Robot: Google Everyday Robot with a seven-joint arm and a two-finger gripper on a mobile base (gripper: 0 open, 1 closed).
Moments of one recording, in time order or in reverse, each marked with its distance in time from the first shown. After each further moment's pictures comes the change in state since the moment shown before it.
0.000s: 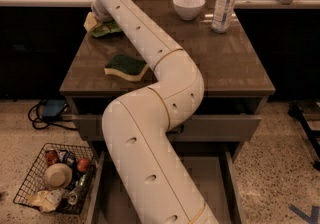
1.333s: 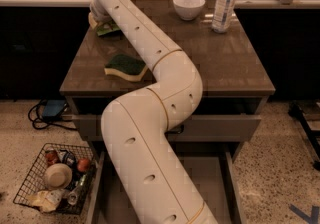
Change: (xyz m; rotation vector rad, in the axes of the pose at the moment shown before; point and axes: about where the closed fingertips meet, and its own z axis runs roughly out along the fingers) arm -0.001 0.004 -0.002 -0.016 0.003 -0.005
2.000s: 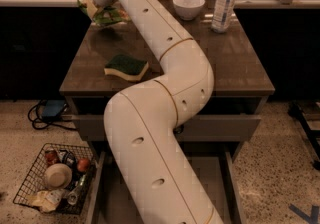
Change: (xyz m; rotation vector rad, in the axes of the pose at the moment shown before) arm -0.020 0.002 -0.074 -0.049 -0.005 -0.067
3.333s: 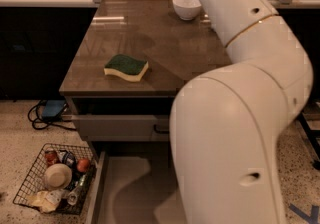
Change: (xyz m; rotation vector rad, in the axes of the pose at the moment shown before) arm -0.028 -0.024 -0.178 -0.014 -0.236 -0.181
